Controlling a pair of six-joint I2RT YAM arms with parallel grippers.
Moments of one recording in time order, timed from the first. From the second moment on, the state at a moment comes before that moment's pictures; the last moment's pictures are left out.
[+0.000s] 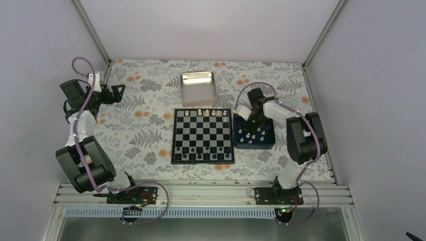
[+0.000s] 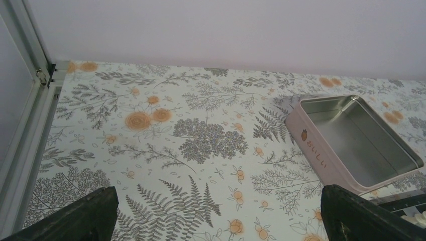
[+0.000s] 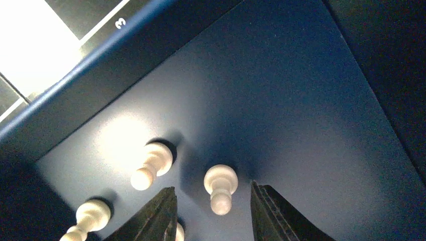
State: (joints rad) left arm 0.52 1.42 0.98 -0.11 0.77 0.13; right arm 0.29 1.75 1.08 -0.72 -0.14 -0.65
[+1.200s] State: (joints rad) left arm 0.53 1.42 0.98 -0.11 0.78 0.13; right arm 0.40 1.75 1.42 -0.86 -0.14 -0.65
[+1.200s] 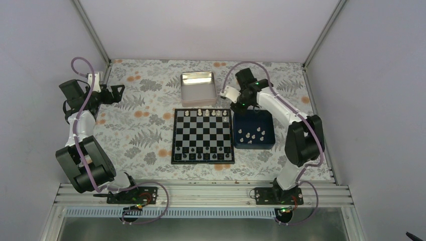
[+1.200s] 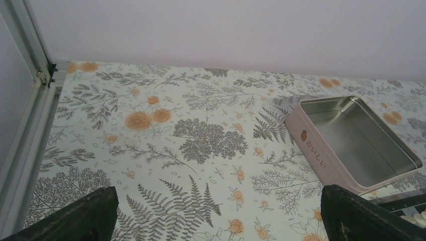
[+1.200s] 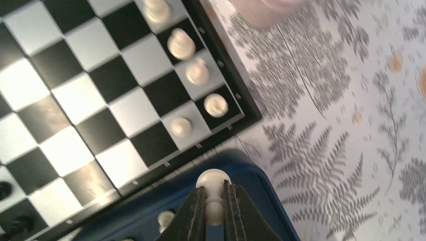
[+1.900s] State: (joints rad) left arm 0.54 1.42 0.98 -0.11 0.79 0.12; right arm 0.57 2.06 1.60 -0.91 -0.13 -0.64
